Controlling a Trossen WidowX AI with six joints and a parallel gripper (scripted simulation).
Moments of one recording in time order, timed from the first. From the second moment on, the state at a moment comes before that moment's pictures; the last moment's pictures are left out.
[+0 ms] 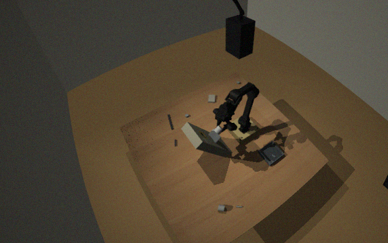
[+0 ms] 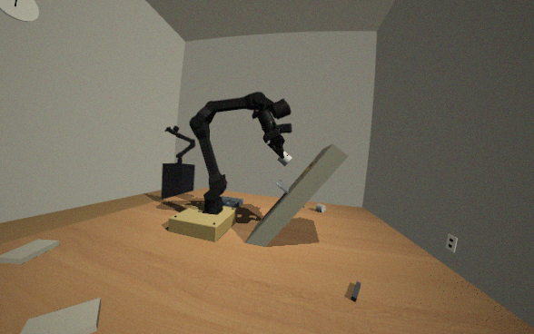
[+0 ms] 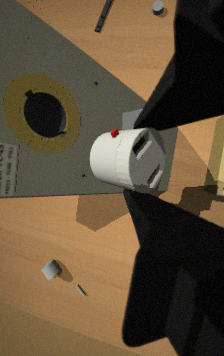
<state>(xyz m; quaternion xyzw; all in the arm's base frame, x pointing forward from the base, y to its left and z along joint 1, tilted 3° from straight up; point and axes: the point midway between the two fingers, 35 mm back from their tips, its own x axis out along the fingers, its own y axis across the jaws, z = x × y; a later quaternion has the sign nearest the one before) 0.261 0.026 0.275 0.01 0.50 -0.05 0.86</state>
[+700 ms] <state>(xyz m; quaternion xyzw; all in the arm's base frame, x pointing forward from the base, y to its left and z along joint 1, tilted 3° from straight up) 0.254 0.100 0.259 -0.04 0.51 0.04 0.86</state>
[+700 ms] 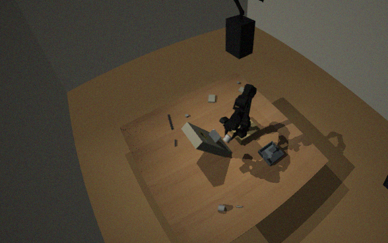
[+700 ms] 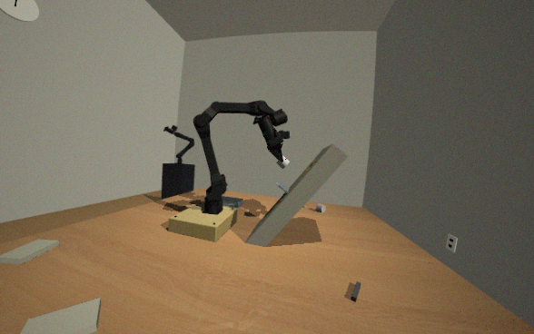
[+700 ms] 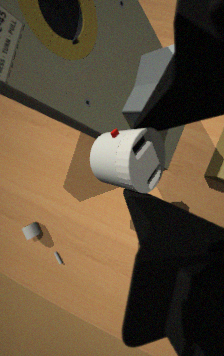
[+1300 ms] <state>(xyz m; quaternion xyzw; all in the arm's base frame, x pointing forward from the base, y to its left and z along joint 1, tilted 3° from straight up) 0.200 0.187 0.236 -0.17 0.49 0.26 0.81</state>
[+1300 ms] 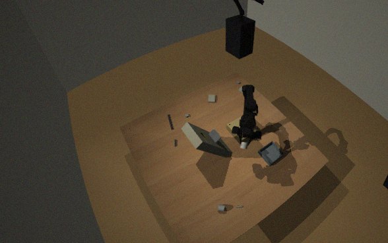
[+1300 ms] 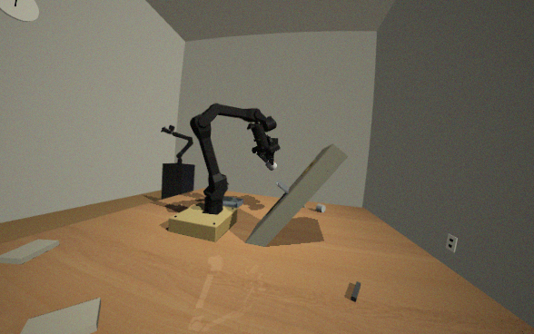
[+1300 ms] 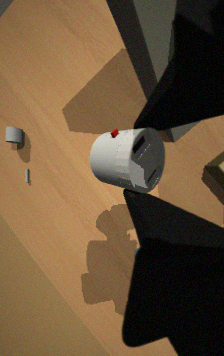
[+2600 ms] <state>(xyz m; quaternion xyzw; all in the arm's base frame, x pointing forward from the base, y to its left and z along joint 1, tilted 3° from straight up) 0.052 0.278 0.150 -0.33 0.39 0.56 0.65</state>
